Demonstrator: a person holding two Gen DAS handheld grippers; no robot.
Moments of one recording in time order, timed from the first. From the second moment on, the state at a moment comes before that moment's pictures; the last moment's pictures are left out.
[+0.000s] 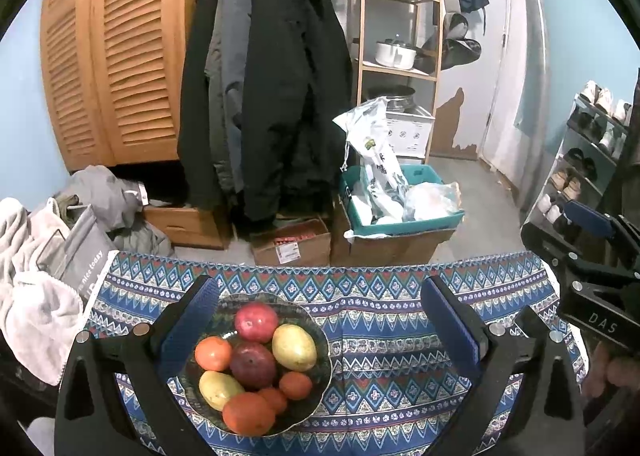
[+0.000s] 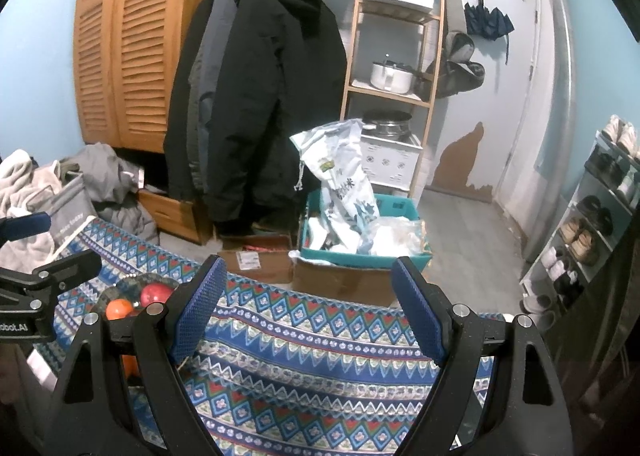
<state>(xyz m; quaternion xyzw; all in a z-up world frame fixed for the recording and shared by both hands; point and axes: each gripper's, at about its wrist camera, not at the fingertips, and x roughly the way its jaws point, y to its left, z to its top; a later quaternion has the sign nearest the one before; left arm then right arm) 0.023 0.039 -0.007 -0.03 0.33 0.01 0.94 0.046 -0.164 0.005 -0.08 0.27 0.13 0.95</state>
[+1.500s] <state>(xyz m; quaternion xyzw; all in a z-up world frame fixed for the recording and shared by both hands) 0.024 0.032 -0.010 -0.03 0.34 0.02 0.94 0.045 -0.168 0.004 -0.08 0.27 0.13 0.95</state>
